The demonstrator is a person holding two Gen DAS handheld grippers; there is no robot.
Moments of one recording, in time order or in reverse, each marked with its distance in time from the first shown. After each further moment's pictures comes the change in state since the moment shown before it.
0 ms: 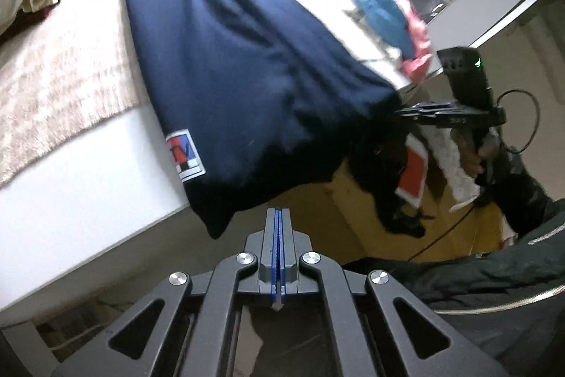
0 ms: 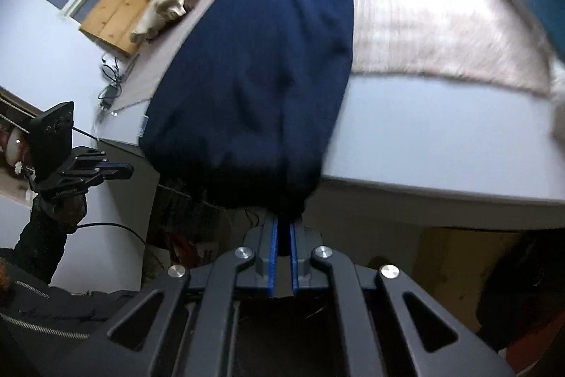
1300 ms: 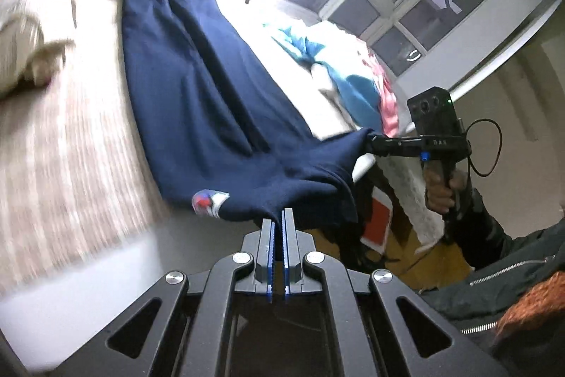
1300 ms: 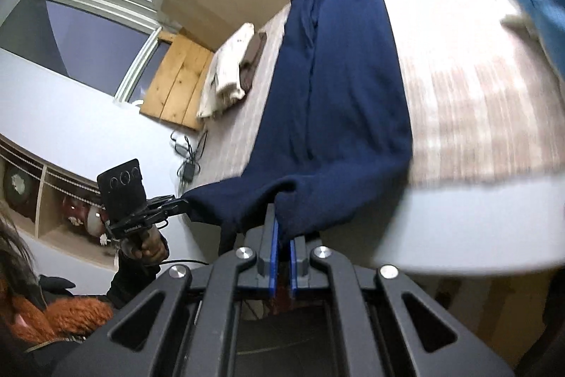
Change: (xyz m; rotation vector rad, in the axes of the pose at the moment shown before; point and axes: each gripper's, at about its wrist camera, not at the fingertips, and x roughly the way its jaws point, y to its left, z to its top) left arm -0.065 0.025 0.093 -0.039 -0.176 -0.123; right arm -0.048 -0.034 0.079 0.186 -0.139 0.366
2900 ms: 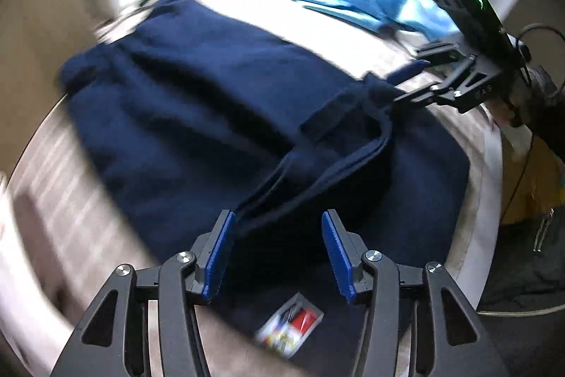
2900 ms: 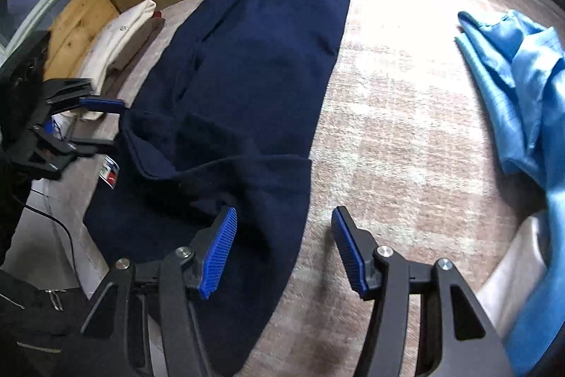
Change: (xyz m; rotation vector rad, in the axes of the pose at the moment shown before) left arm 0.176 0.057 0.184 0.489 0.330 0.246; right arm 0.111 -0.056 0.173 -0.272 0.165 -0.438
